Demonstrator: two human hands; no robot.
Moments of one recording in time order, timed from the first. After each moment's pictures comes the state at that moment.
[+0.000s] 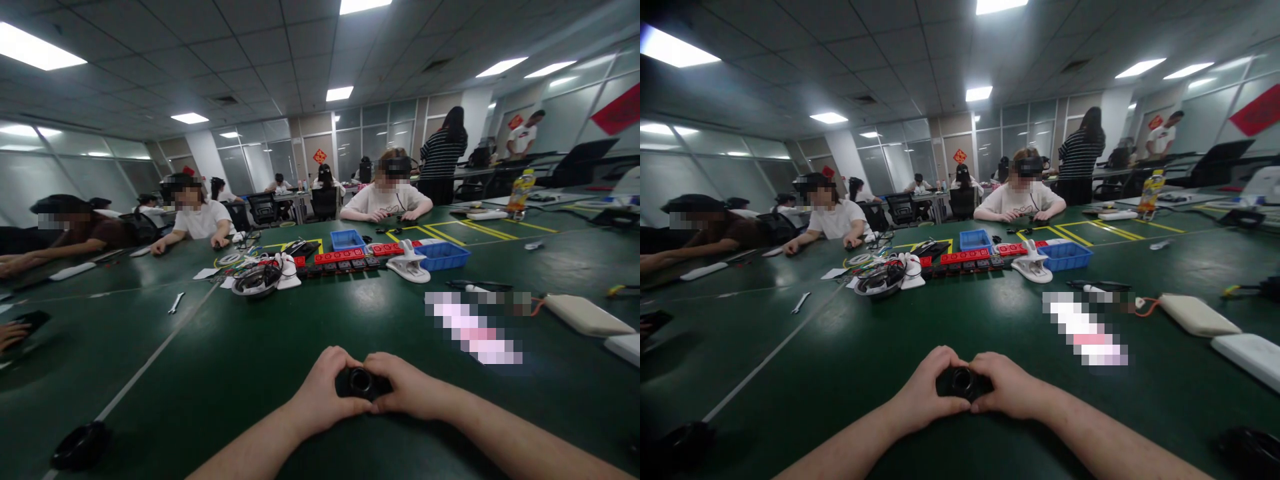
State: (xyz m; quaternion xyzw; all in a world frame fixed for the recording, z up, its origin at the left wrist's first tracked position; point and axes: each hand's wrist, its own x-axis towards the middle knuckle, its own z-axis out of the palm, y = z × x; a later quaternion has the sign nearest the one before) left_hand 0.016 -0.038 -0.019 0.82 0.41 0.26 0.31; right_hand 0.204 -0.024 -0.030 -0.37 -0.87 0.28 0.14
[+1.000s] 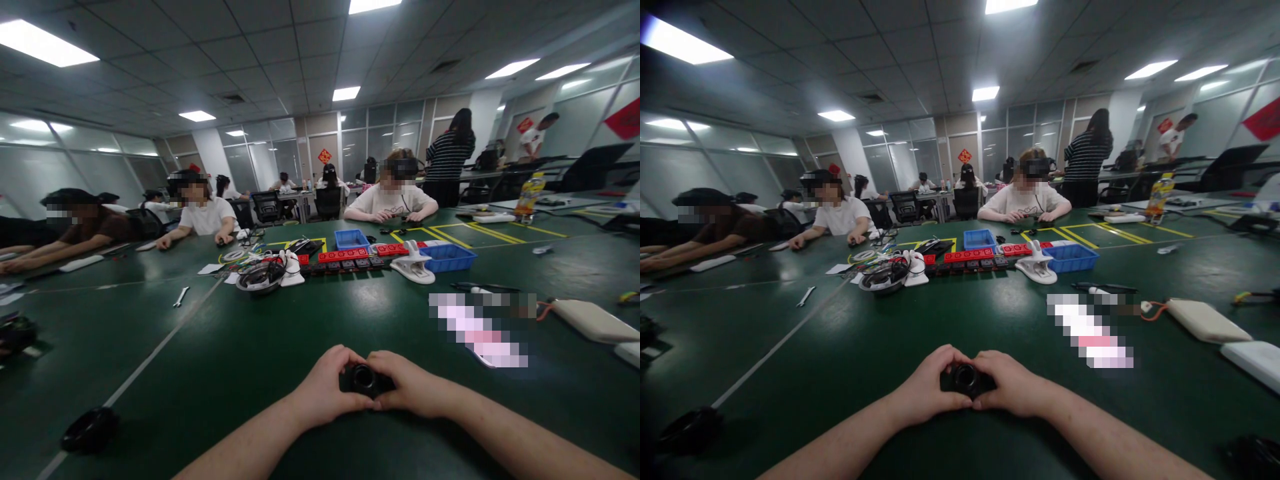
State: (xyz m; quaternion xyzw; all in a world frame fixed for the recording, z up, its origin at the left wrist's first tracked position) left_hand 0.016 -0.040 -0.013 0.80 0.43 0.23 0.35; right_hand 0.203 -0.026 -0.023 -0.36 -0.88 0.28 0.13
